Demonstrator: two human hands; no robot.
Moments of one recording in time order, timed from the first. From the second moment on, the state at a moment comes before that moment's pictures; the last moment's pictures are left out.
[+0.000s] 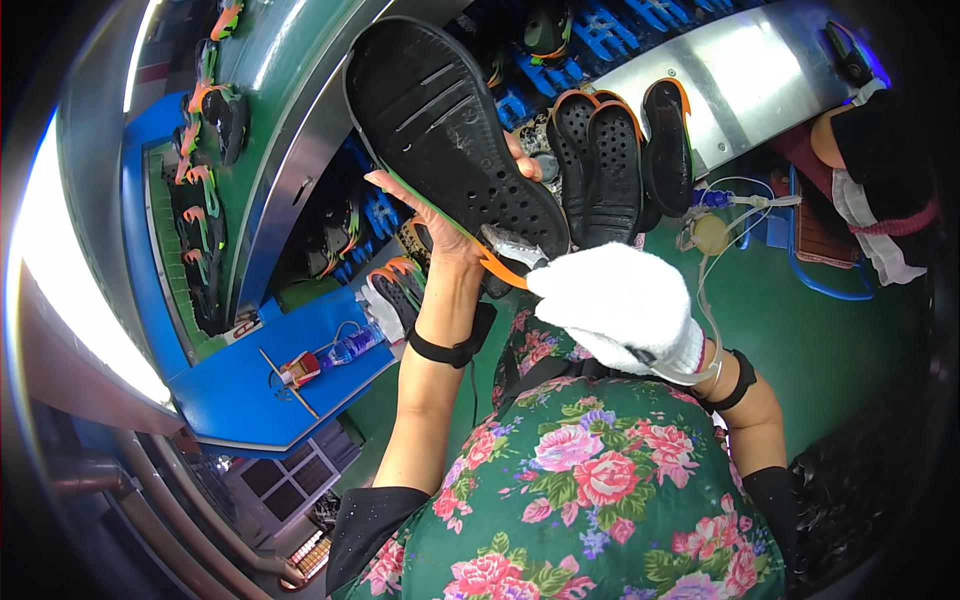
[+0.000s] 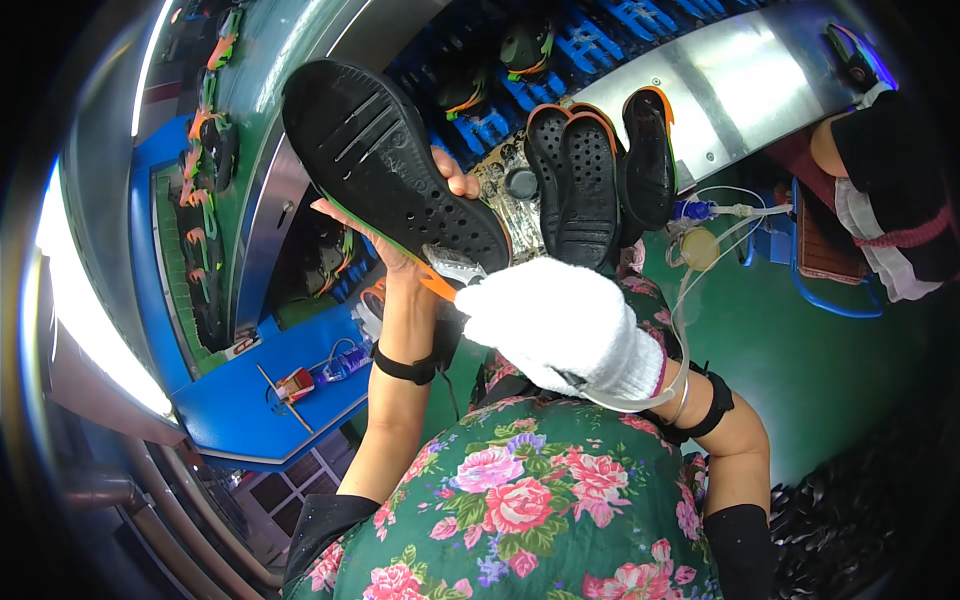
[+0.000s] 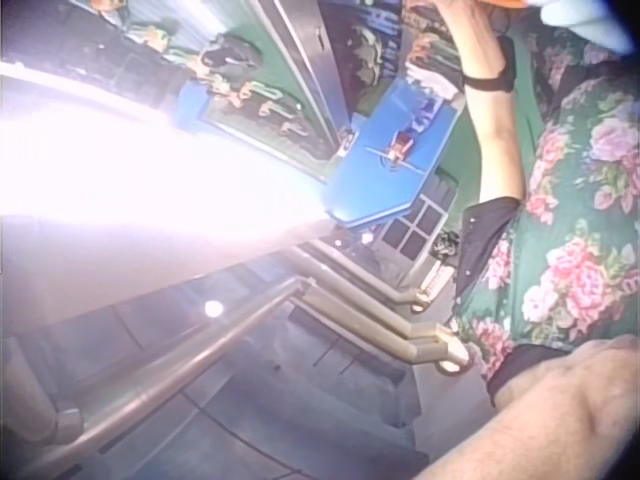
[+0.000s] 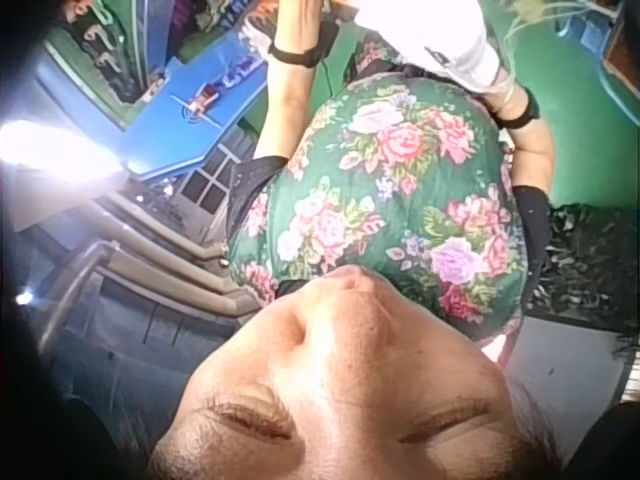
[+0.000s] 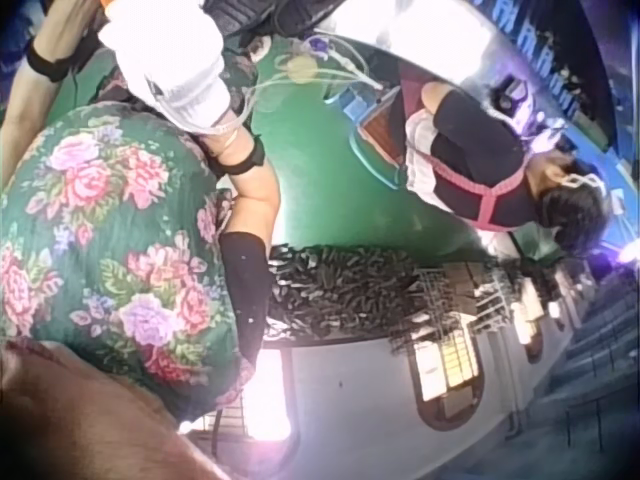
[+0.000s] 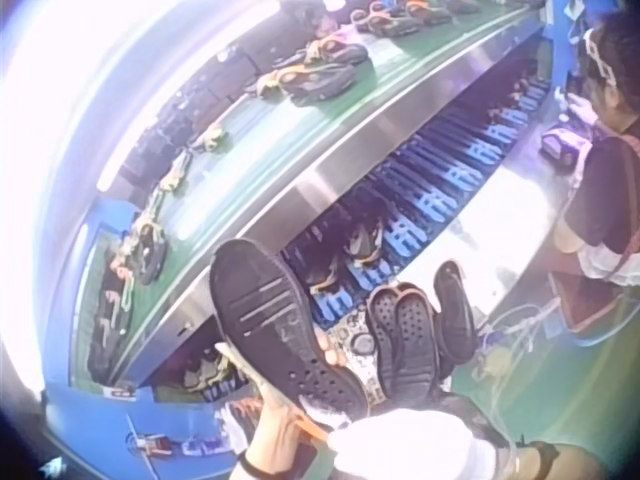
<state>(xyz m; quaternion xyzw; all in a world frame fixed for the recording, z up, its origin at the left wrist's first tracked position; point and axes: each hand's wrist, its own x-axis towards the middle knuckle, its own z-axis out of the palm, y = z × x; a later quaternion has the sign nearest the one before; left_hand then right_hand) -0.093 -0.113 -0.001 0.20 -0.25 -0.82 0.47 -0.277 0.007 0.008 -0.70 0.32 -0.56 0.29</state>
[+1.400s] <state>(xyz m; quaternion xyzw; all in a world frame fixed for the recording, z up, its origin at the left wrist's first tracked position) -0.087 -0.118 0.001 0.19 -0.31 -0.82 0.44 -0.266 0.017 0.029 -0.69 0.31 -0.57 0.33</state>
